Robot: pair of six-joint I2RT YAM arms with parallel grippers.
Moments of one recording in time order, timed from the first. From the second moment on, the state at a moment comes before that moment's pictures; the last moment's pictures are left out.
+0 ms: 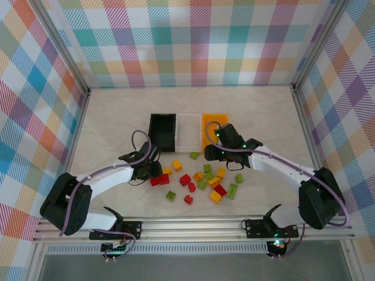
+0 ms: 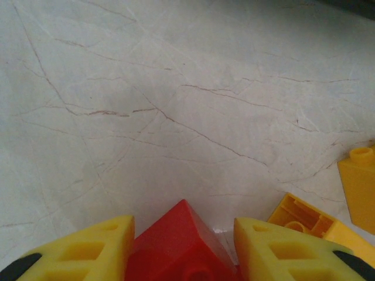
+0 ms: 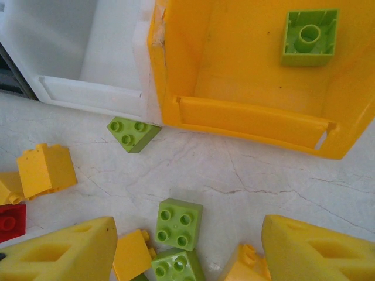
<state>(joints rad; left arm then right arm) -0.55 1.35 0.64 -0.47 -0.10 -0.76 0.66 1.38 0.93 -0.50 0.02 0.50</state>
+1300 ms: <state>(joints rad) -0.42 1.62 1.24 -0.56 -0.24 -0.68 0.66 1.32 0.90 -0.50 0.04 0.52</state>
